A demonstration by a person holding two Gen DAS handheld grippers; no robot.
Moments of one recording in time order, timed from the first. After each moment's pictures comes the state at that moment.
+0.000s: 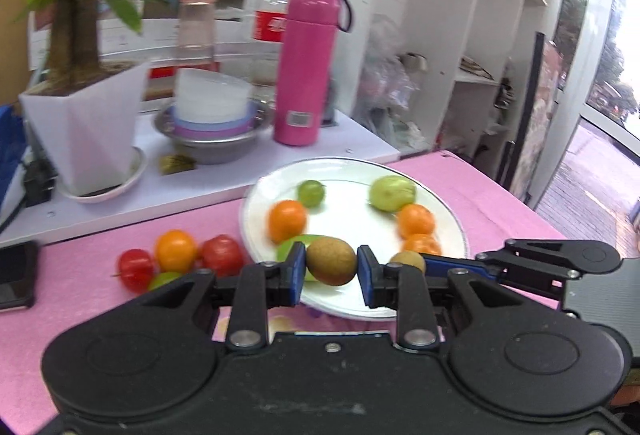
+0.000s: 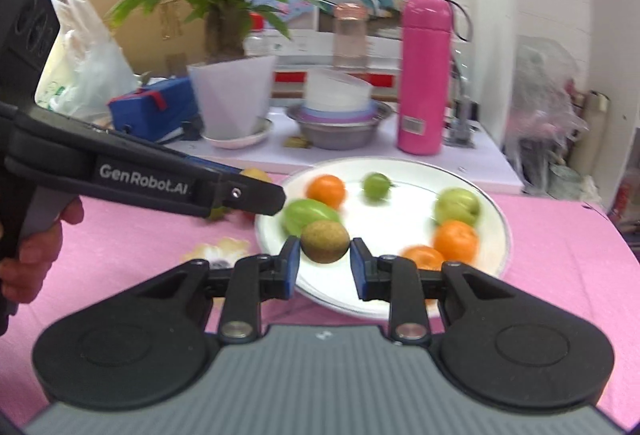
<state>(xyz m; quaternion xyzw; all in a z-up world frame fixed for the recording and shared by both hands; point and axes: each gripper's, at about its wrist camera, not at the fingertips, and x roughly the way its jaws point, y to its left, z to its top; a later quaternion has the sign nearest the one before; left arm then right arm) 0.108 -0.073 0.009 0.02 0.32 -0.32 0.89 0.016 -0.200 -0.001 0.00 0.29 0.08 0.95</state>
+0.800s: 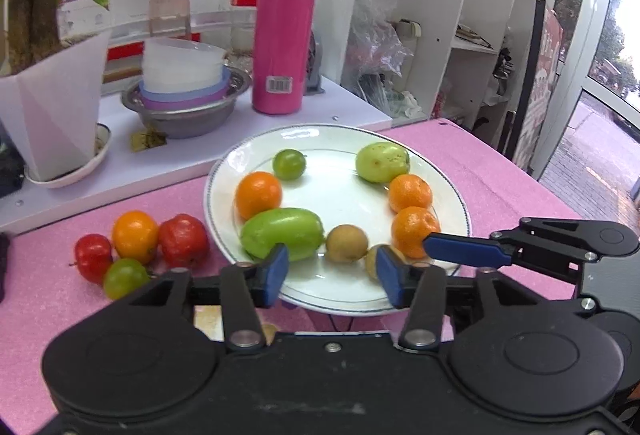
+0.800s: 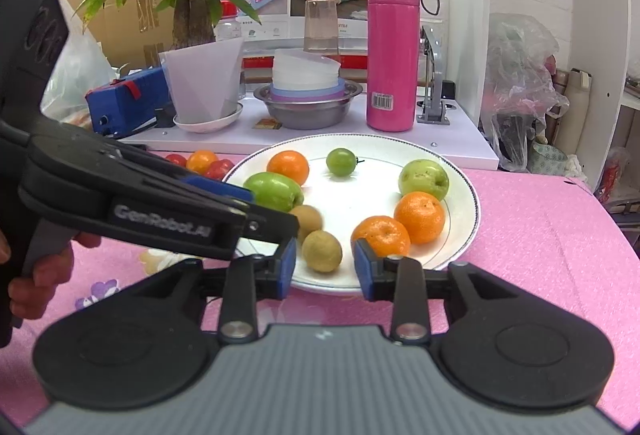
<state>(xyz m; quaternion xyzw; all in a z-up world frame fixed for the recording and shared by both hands) 0.111 -0.096 -0.012 0.04 0.34 -0.31 0.88 0.016 -0.220 -0.012 0.01 0.30 0.06 0.95</state>
